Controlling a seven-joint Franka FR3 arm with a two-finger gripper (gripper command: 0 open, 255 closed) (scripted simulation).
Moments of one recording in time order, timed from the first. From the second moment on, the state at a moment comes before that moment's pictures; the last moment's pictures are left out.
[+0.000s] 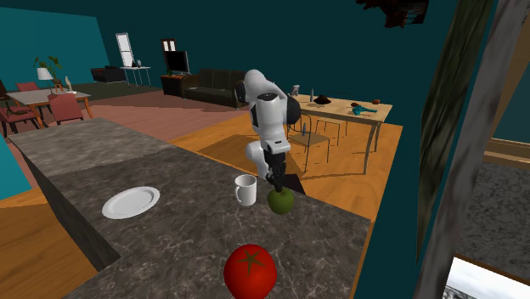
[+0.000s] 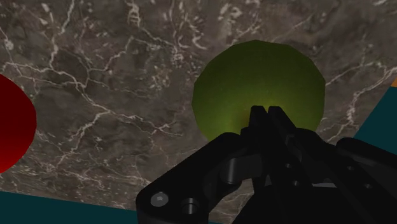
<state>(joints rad) 0.31 -0.58 -0.32 -2.40 -0.06 1.97 -0.94</state>
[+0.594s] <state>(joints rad) 0.31 -0.58 -0.32 -2.36 -0.06 1.93 -0.93</state>
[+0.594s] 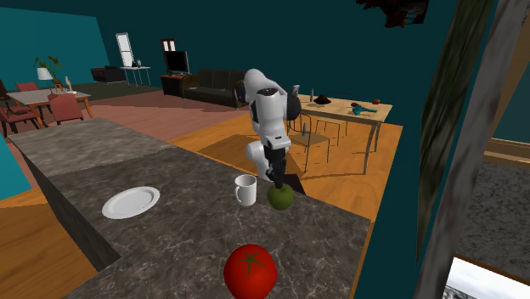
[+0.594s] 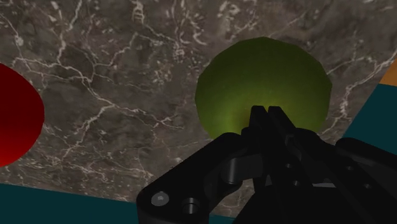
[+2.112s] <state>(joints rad) 0.33 -0.53 -0.29 -2.02 -0.04 1.63 -0.92</state>
